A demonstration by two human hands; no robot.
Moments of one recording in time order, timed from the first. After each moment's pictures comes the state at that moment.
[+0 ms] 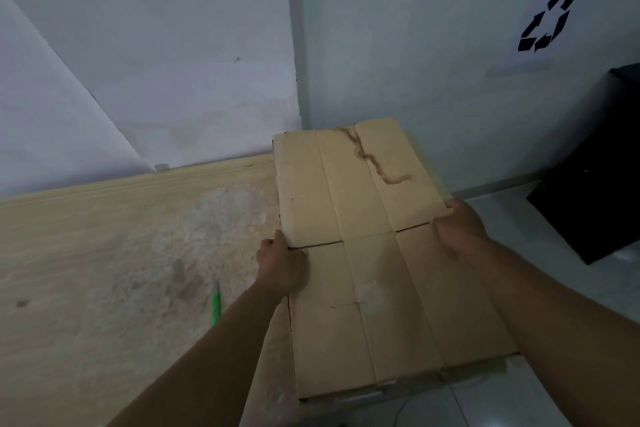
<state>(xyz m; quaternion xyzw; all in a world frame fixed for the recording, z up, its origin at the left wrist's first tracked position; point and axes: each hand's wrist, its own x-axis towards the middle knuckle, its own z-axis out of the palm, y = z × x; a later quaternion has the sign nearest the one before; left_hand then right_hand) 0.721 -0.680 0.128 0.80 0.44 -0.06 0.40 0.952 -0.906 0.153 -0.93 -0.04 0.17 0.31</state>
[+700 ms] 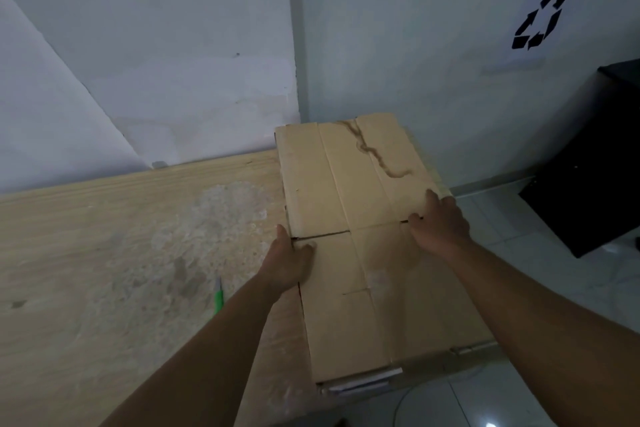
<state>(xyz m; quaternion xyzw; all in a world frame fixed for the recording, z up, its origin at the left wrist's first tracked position) 0.716 -0.679 0.128 0.74 0.39 -0.03 0.54 0.920 -0.885 0.156 -0.98 -0.13 0.14 0.11</state>
